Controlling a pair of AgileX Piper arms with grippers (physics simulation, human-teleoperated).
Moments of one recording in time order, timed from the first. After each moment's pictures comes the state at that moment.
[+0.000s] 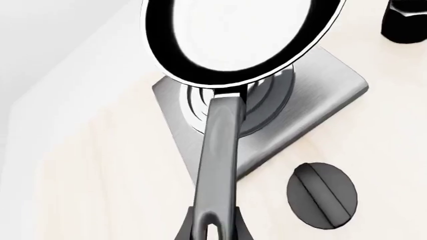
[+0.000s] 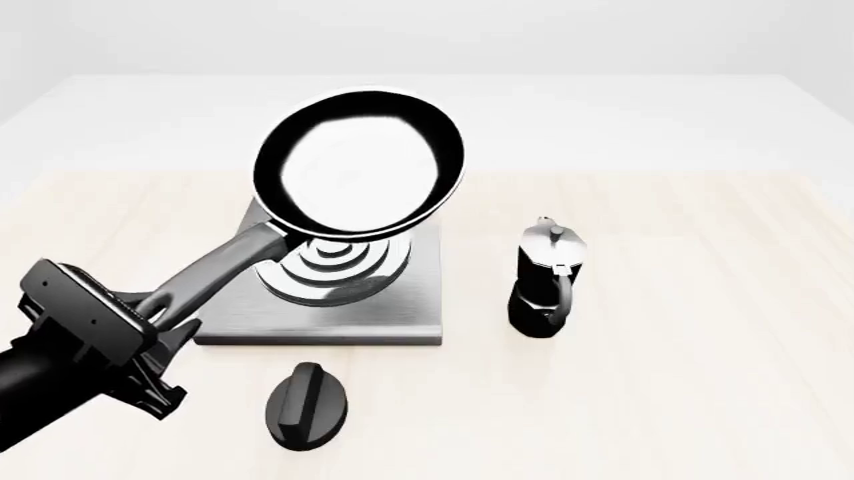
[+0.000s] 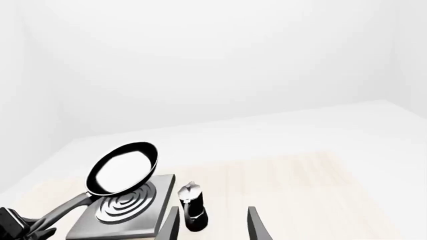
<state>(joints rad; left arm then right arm) -0.23 0.81 -0.30 0.09 0.37 0.03 0.00 -1.26 1.22 0.16</state>
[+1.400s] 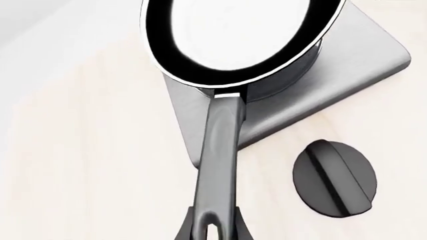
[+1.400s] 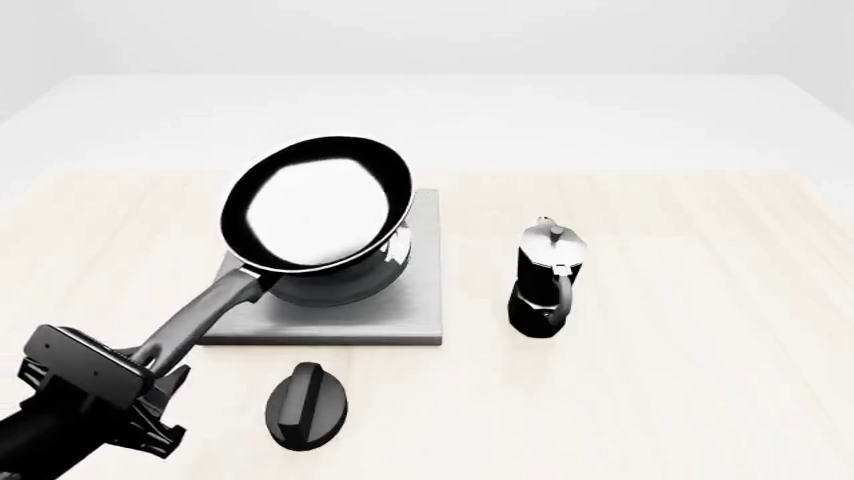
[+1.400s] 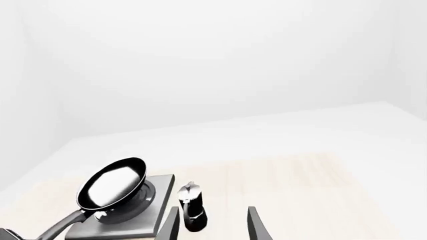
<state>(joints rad) -0.10 0.92 -0.08 -0.18 0.34 0.04 0.00 -1.26 1.22 0.15</state>
